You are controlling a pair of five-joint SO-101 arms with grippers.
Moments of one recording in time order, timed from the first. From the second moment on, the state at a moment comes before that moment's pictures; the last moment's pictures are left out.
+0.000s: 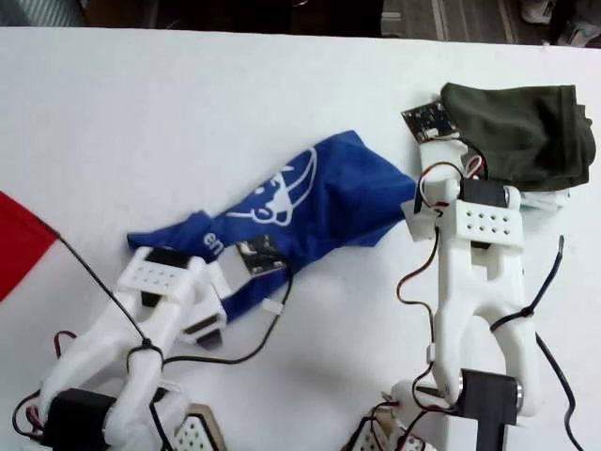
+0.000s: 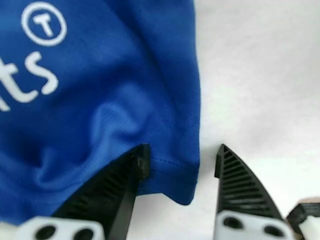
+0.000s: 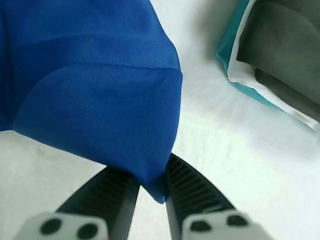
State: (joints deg) left arm 3.0 -22.2 61.5 58.6 -49.3; right arm 4.3 -13.6 26.5 63.7 28.4
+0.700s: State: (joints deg) left arm 2.1 -22.5 63.0 56.7 -51.7; right arm 4.3 -13.6 26.5 63.7 28.4
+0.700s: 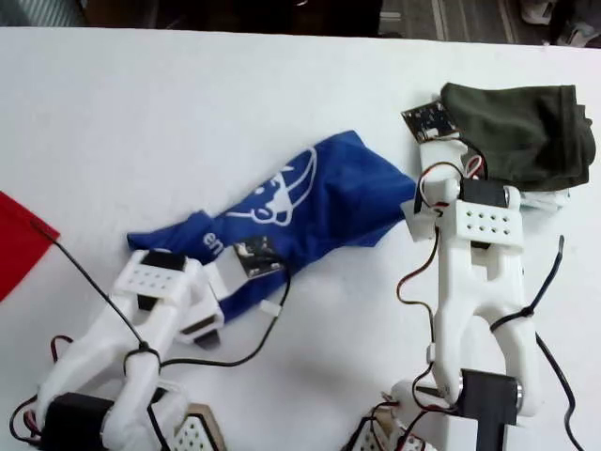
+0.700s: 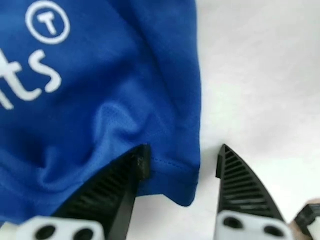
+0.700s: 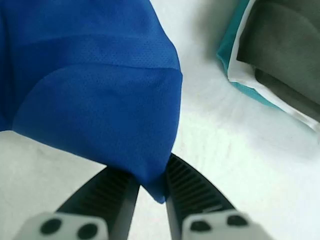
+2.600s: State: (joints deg) left arm 0.6 -22.4 25.5 86.4 -45.1; right arm 3.4 -13.6 14.9 62.0 28.4
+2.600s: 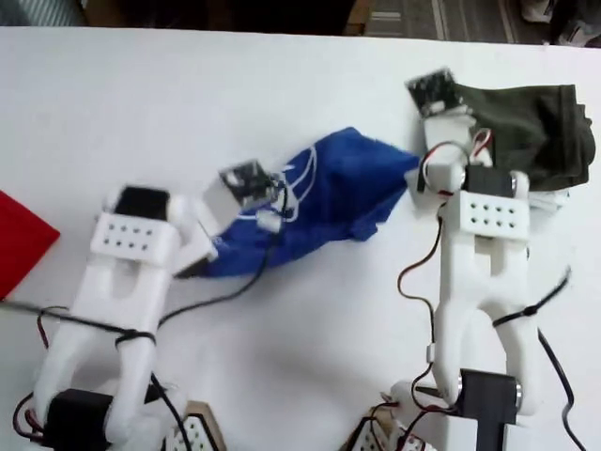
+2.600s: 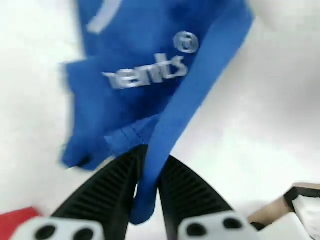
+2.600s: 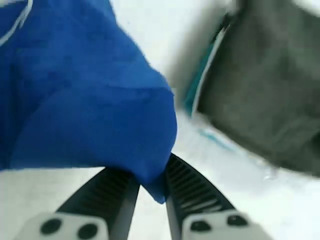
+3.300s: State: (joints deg) left arm -2.6 -41.9 -7.5 101.2 -36.7; right arm 2.5 -37.3 -10.5 65.5 28.5
